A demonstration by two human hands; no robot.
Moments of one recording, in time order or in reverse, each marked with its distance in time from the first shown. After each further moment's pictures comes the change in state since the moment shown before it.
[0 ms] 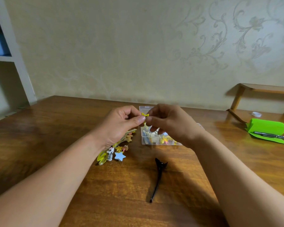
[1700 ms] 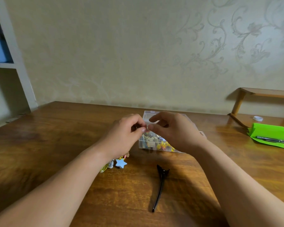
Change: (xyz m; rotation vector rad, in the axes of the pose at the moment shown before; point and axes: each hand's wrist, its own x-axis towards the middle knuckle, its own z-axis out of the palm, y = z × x) left_hand -0.008 0.004 0.009 0.609 0.036 0.133; right_hand 0.002 0.012 0.000 -0.389 0.113 -0.046
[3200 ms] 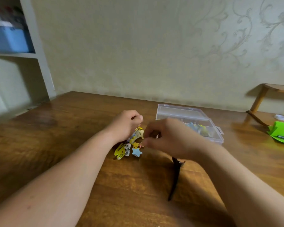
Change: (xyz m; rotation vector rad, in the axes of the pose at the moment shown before) left_hand 0.005 -0.043 -0.016 -0.035 -0.022 -0.378; right_hand -0.021 -0.061 0.025 -0.191 -0.311 -0.093
